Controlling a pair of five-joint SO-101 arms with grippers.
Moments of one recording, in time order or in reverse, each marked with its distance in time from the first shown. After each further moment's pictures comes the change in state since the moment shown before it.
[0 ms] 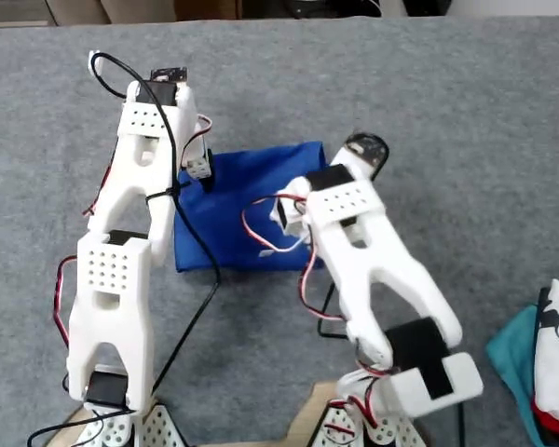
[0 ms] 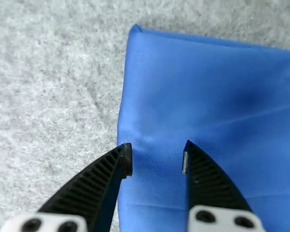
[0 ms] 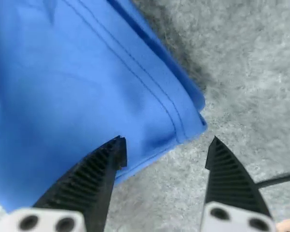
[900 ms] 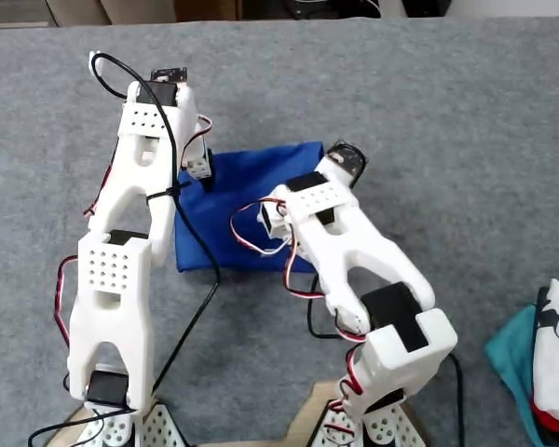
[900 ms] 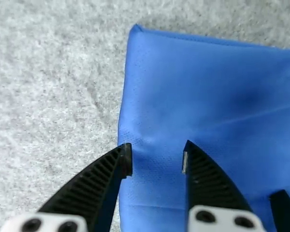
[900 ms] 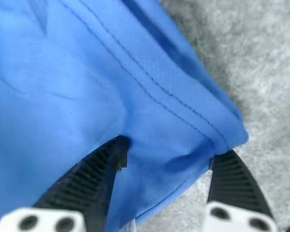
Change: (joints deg) left arm 0.0 0.0 0.0 0.0 0.0; right arm -1.1 14.1 -0.9 -11.9 -3.8
